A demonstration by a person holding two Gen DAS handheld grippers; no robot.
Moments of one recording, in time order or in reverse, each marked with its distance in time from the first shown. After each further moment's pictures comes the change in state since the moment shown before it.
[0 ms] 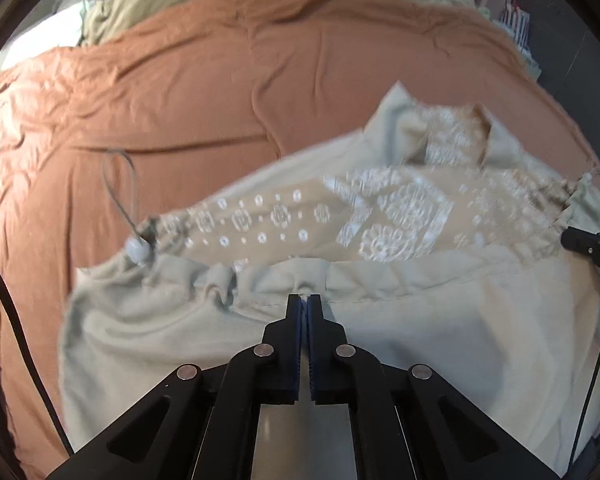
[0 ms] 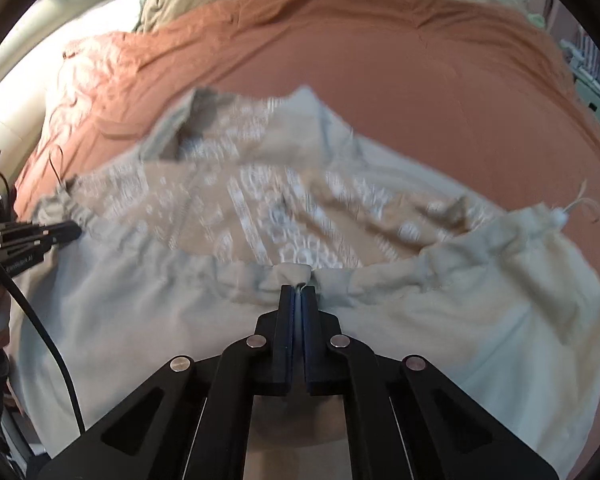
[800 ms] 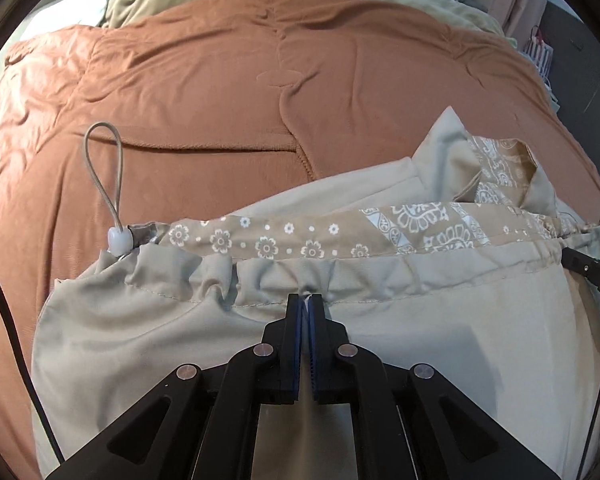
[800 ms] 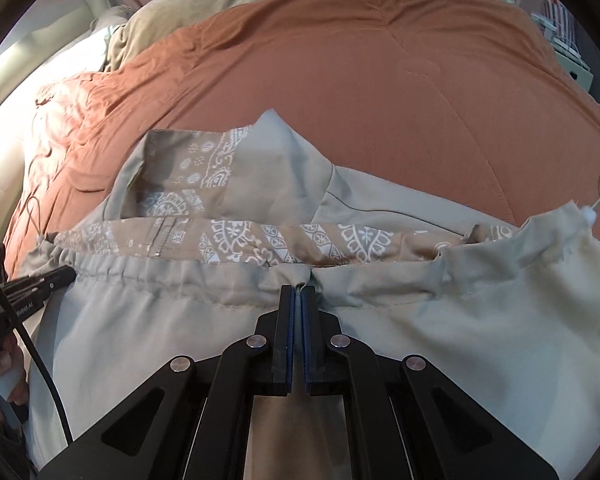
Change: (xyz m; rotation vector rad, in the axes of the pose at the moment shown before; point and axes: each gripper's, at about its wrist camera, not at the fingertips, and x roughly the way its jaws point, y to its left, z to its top) left arm 0.042 0.013 0.014 -0.102 -0.031 0.002; right arm 0.041 0.002 0.013 0.143 -0.048 -0.011
